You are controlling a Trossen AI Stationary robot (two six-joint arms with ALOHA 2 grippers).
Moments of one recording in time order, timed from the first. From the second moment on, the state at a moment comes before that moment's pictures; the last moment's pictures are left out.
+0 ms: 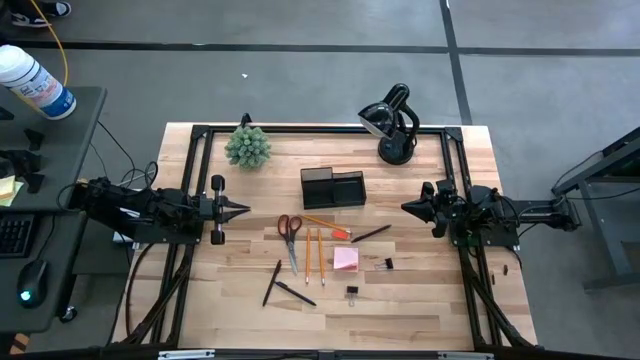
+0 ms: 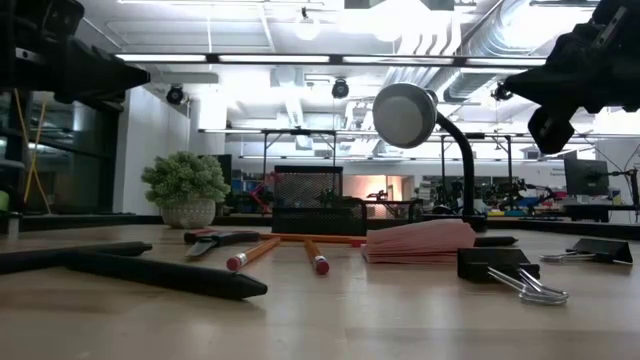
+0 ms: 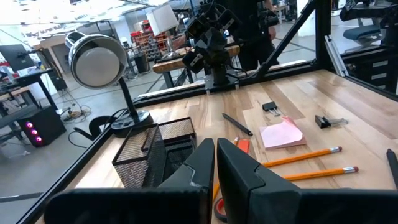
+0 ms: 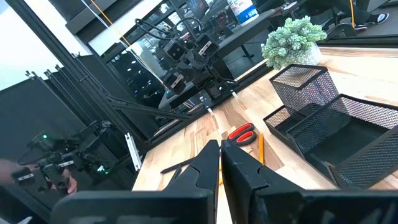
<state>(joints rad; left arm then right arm) -0.14 0.01 0.06 -0.11 -0.33 0.24 0.01 0.02 0.01 0.01 0.05 0.60</state>
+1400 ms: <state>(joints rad) -0.14 0.49 0.47 0.18 -0.25 0.26 -0.03 0.80 0.85 -0.41 -0.06 0.58</state>
